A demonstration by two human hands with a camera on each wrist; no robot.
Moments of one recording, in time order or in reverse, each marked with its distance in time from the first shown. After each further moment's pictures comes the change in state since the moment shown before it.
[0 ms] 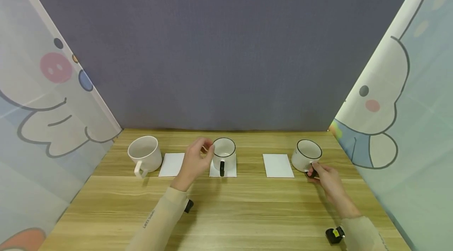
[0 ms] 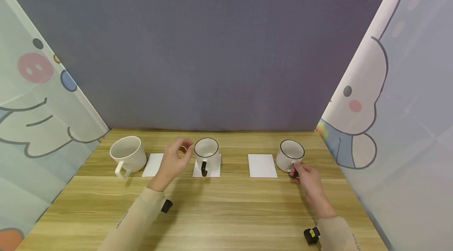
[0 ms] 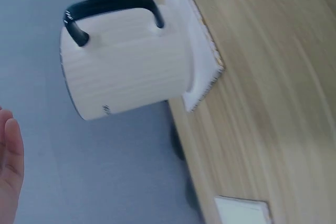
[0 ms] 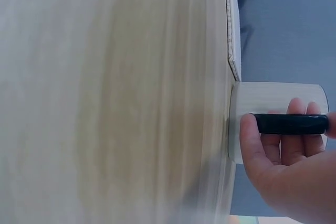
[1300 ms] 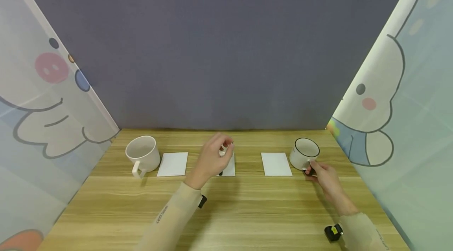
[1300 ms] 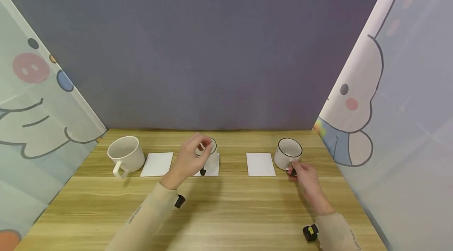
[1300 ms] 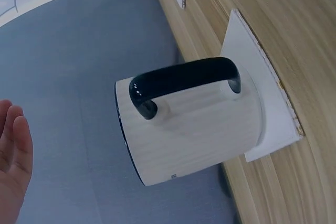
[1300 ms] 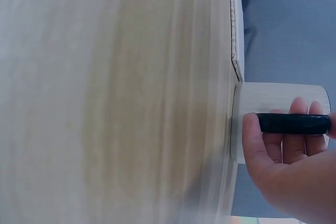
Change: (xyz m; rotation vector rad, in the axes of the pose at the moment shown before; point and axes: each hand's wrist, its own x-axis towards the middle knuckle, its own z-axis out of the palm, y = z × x) left_hand 0.024 0.043 0.029 -0.043 -0.137 0.090; right_hand 0.001 0.002 -0.001 -0.021 -0.004 -0.003
